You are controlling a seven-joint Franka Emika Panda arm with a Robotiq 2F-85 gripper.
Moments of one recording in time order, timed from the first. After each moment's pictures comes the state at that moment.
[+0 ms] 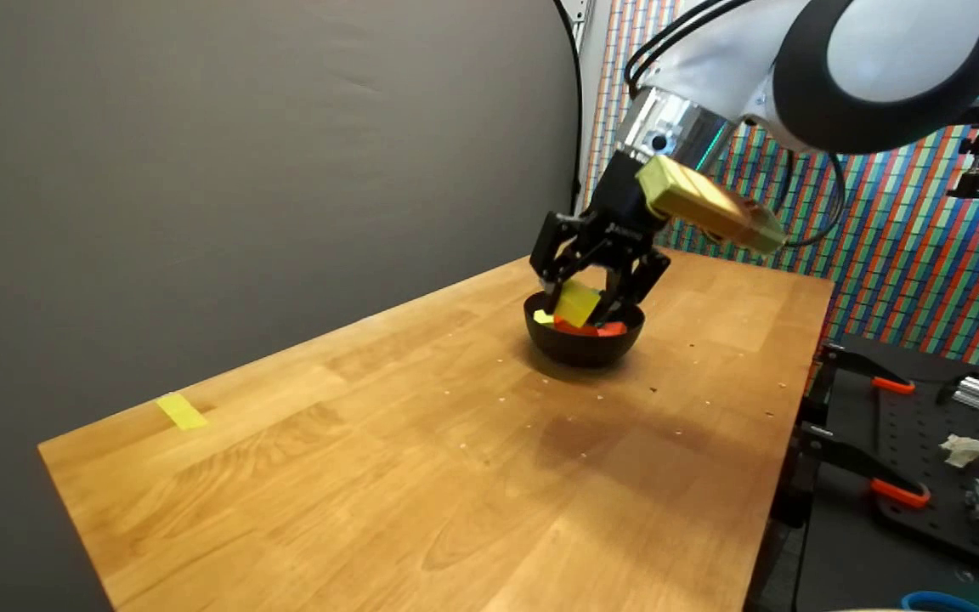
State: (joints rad) arm 0.31 0.08 0.20 -2.69 0.23 3.18 0.84
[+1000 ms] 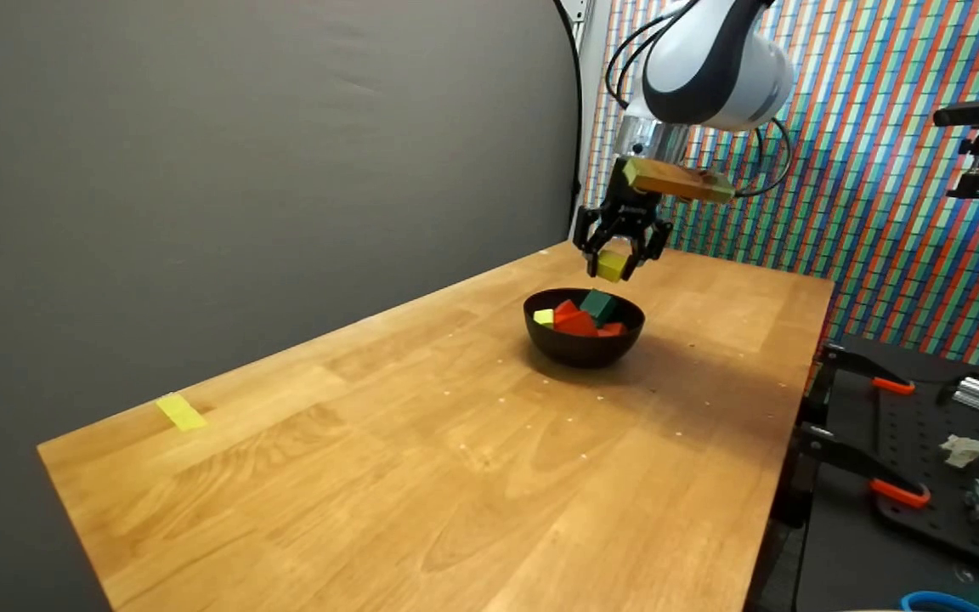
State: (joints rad) arm 0.08 0.22 -0.07 -2.45 0.28 2.79 0.43
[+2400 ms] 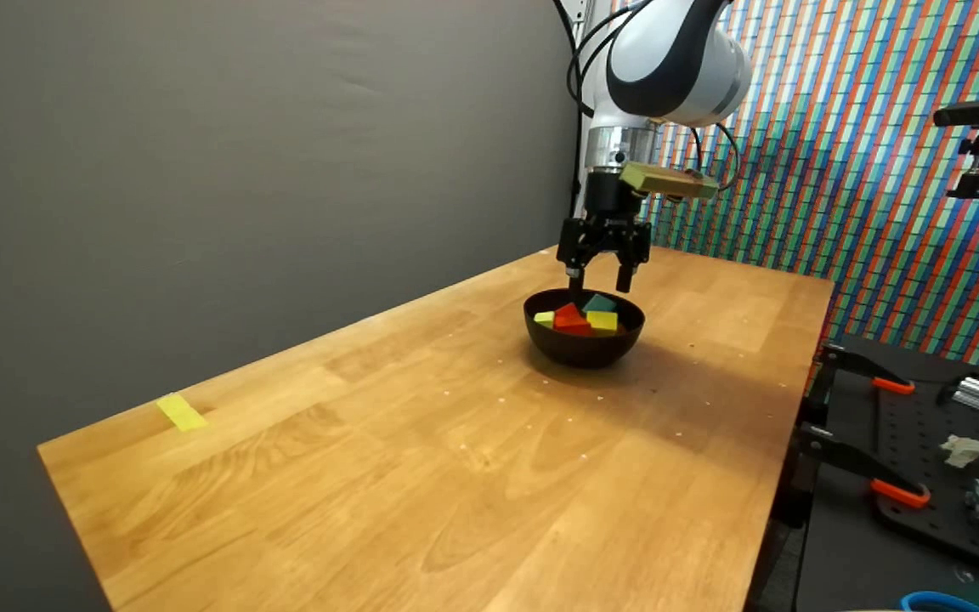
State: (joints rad) arm 0.04 0.27 0.04 -2.34 0.26 2.56 0.18
